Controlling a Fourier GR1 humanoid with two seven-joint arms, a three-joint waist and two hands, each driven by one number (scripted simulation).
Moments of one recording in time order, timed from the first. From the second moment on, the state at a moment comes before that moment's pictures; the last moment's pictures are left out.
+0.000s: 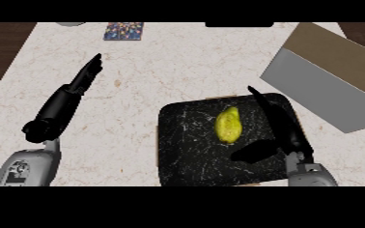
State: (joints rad) left arm -0.20 0.26 0.00 -1.57 -0.12 -0.21 -0.06; right arm -0.12 -0.12 0.18 -1.69 0.42 0.19 0.60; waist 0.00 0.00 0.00
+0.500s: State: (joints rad) left arm -0.20 0.24 0.04 -1.58 -0.13 -0.25 -0.06; right arm -0.17 -0.07 0.17 -1.52 0.49 0.16 0.56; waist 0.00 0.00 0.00
